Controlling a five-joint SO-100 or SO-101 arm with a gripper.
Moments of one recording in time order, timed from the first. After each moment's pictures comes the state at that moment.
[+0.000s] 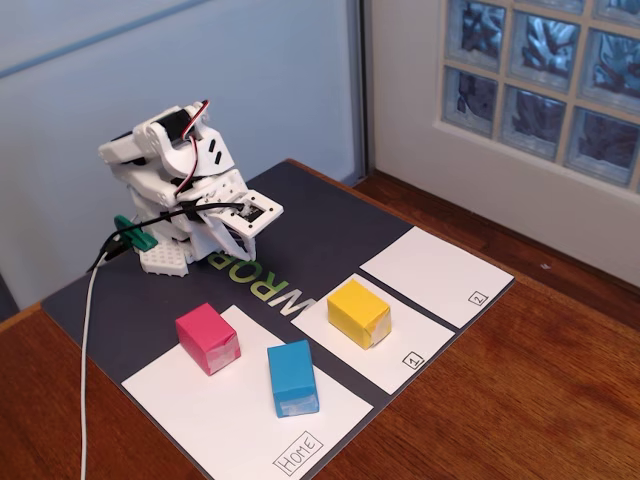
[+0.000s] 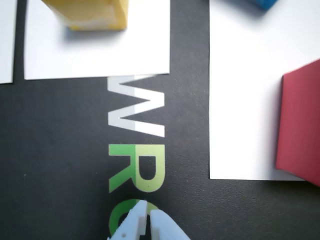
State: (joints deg) arm -0.1 184.7 161.7 85.7 93.5
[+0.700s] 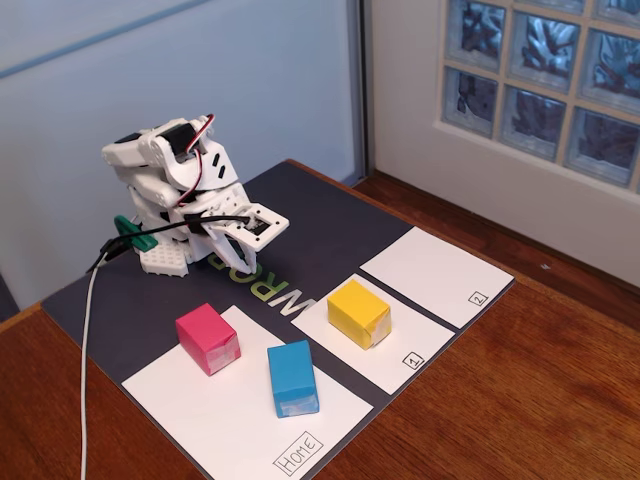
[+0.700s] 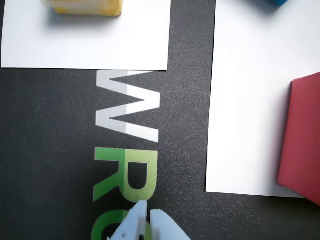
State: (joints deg) arm 1.7 188.3 170.2 83.5 87.3
